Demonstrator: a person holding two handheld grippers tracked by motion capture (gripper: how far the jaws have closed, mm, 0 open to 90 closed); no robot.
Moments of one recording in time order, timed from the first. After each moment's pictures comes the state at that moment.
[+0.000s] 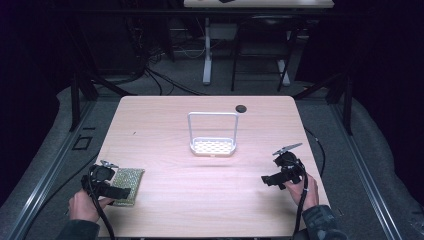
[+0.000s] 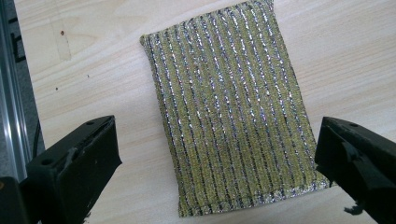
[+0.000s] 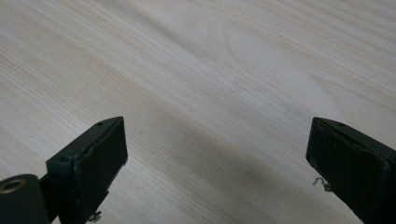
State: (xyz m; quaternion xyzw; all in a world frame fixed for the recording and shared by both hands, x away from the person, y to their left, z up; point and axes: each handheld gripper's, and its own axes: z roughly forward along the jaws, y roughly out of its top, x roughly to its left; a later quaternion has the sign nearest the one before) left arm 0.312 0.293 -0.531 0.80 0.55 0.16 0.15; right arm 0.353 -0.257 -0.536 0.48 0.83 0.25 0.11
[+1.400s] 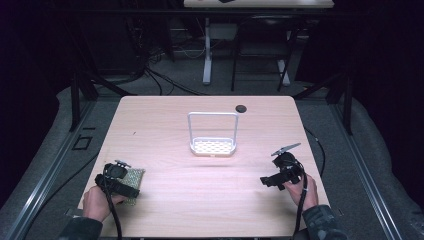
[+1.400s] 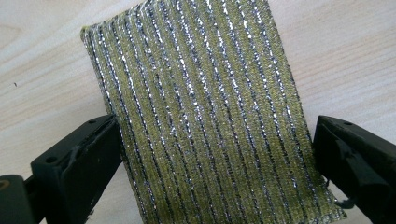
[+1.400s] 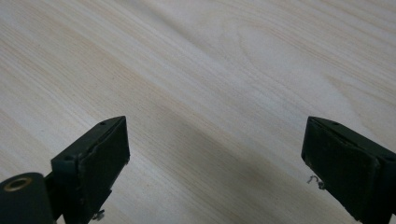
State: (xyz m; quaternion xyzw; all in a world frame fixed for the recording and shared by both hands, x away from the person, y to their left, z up) left arm 0.335 0.274 -0.556 0.82 0.55 0.11 0.11; right arm 0.353 -0.255 -0.537 0.47 0.84 0.25 0.09
